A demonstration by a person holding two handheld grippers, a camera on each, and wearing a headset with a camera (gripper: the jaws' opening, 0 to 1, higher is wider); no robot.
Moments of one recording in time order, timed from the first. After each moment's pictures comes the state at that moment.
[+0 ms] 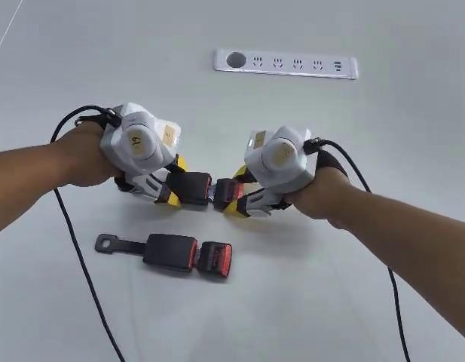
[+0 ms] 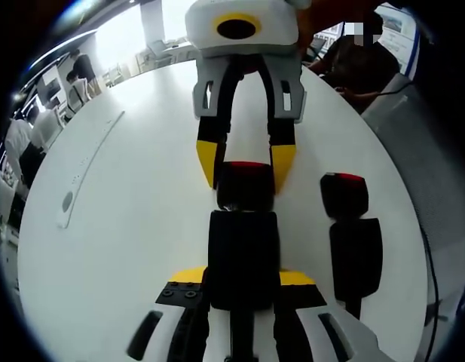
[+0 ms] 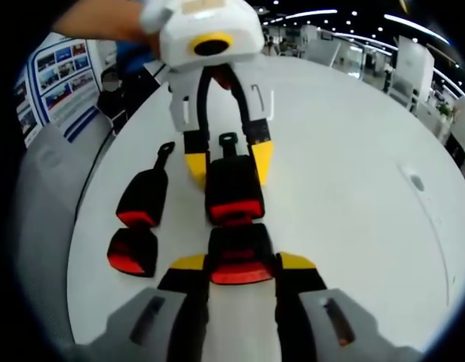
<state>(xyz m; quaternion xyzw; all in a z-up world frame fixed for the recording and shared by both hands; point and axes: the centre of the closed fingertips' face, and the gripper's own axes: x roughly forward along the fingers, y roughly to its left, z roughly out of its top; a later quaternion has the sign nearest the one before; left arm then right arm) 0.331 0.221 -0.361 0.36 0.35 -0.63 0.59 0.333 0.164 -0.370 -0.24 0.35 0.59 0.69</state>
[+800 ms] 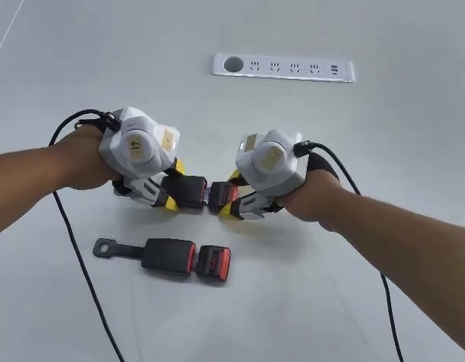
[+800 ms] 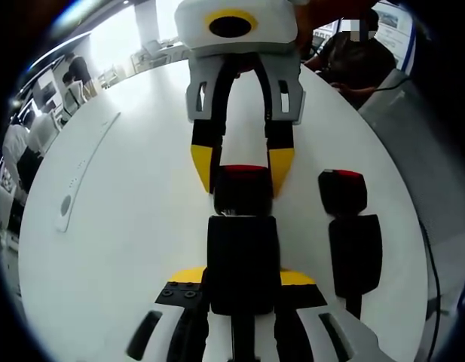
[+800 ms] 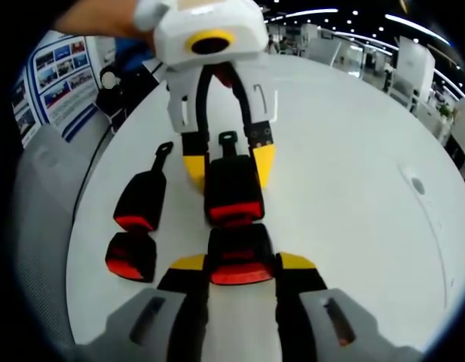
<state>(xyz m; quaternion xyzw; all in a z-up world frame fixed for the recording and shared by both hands) 0.332 0.220 -0.362 0.37 0.35 -0.64 0.58 0.332 0.169 -0.370 -0.25 0.36 0.58 0.69</state>
